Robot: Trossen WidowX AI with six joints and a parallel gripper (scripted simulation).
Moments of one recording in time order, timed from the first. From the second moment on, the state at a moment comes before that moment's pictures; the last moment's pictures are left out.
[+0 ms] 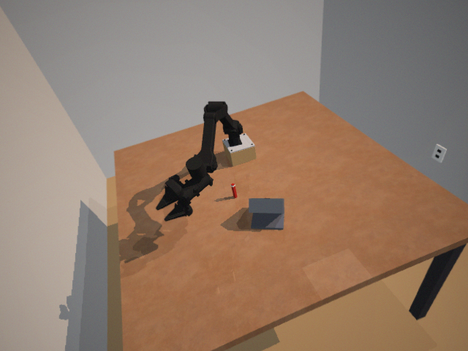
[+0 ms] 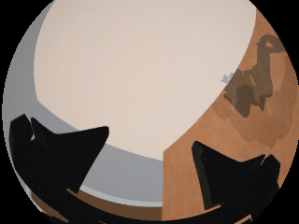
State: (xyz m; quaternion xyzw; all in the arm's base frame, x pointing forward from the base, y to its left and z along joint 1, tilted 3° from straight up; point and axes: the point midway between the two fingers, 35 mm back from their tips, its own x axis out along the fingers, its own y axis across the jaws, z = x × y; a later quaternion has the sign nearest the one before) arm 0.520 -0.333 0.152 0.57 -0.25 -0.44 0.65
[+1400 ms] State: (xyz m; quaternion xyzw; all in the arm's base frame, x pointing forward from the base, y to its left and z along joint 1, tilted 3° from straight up) arm 0.392 -0.149 0.045 0.70 0.16 -0.58 0.38
